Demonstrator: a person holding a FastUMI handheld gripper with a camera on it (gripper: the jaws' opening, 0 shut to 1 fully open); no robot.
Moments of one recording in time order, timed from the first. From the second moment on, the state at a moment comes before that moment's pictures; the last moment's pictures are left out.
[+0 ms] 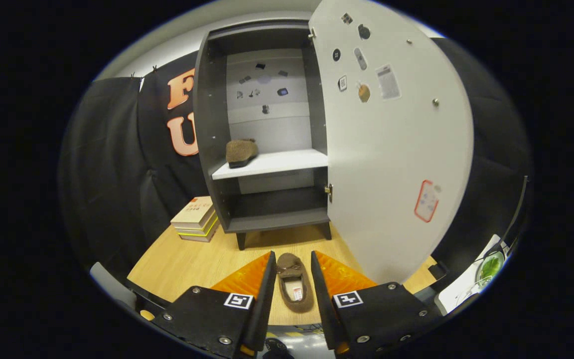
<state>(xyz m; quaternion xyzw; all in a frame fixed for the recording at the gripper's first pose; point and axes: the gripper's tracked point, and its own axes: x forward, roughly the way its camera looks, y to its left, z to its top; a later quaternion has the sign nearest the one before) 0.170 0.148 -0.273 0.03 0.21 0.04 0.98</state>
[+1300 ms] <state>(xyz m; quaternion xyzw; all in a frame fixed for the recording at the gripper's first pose) 0.287 0.214 -0.531 0.01 0.36 0.09 0.93</state>
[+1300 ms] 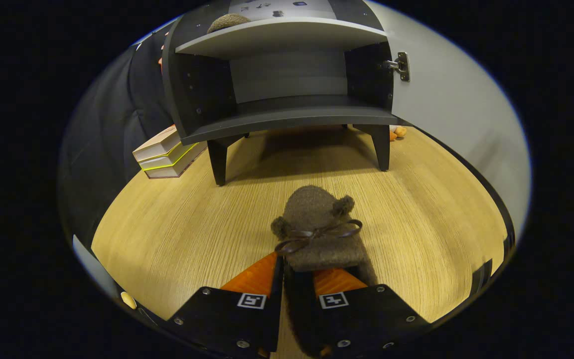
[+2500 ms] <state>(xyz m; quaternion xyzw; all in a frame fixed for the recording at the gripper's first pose) 0.283 0.215 -0.317 0.00 0.30 0.02 0.95</state>
